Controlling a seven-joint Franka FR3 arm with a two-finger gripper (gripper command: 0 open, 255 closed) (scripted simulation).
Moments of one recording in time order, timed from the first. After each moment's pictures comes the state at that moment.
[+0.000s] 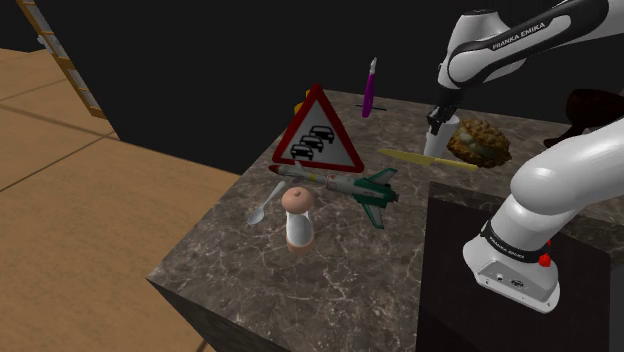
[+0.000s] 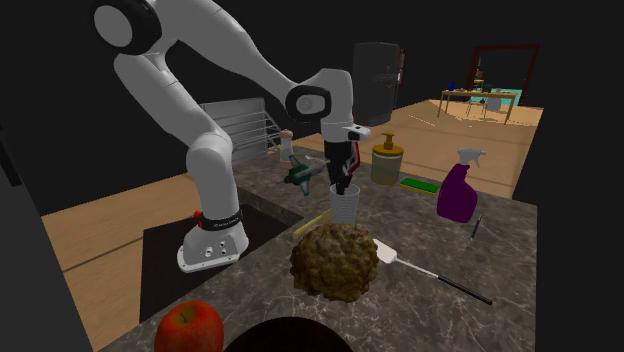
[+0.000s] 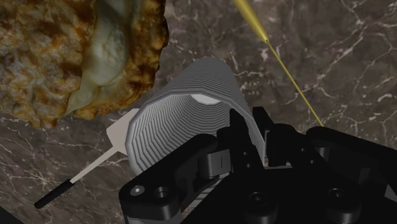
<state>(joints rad) -0.31 -0.54 -0.27 -2.76 -0.27 2.29 -0.14</state>
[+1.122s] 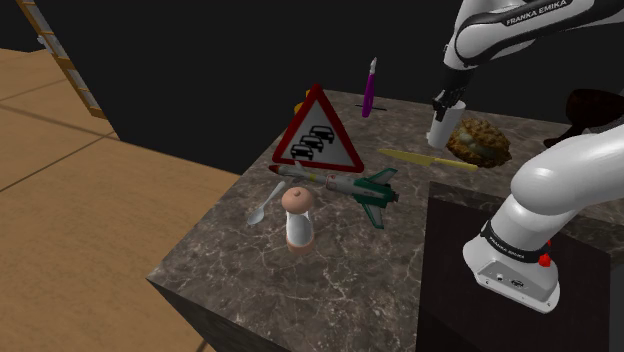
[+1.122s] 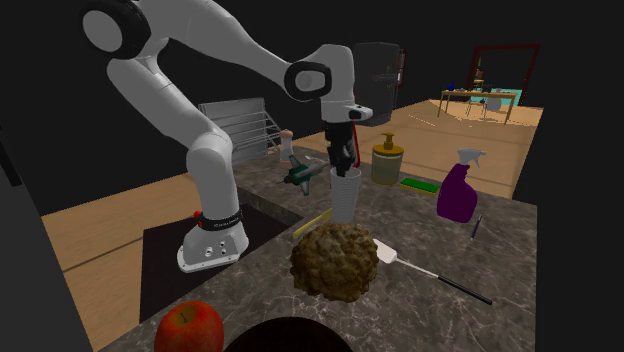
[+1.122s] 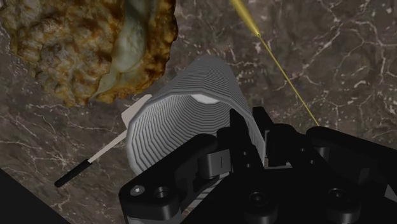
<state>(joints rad) -0.30 -0.62 -0.25 -2.67 -0.25 2.12 -0.15</state>
